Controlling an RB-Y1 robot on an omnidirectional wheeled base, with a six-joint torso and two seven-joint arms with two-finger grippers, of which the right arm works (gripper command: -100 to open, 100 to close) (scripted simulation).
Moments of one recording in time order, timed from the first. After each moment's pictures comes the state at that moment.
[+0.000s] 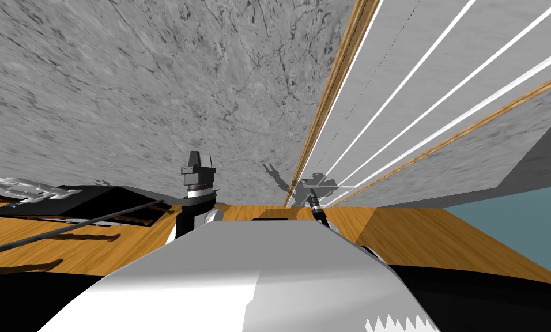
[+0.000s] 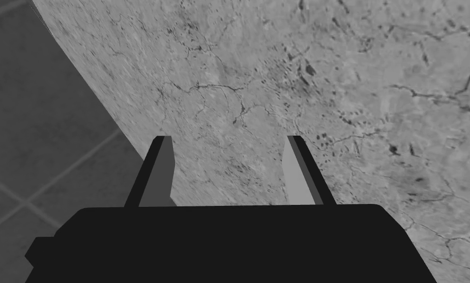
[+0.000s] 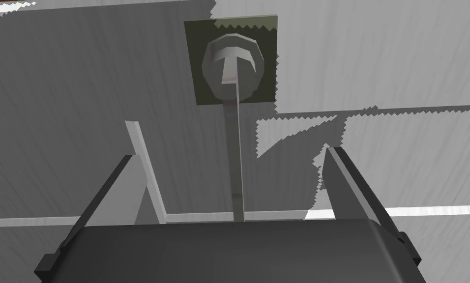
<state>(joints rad) 0.01 -0.38 0.14 -0.63 -0.18 -0.96 -0.28</state>
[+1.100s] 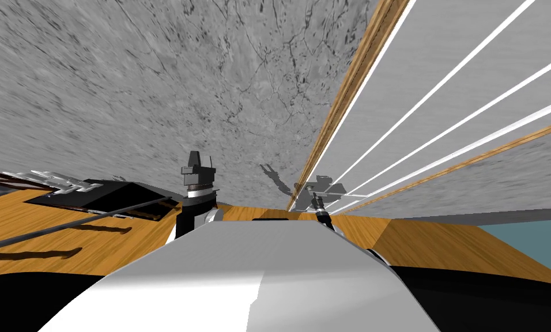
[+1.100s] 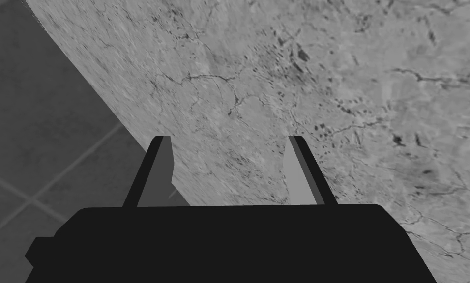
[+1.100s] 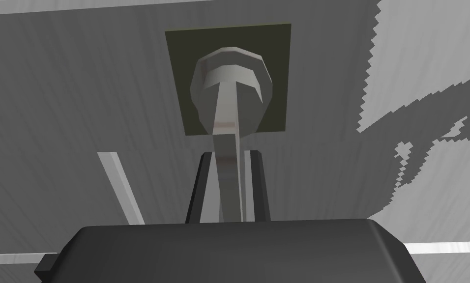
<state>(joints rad) 0.03 -0.40 0.10 -0.59 -0.20 -1.00 -0.30</state>
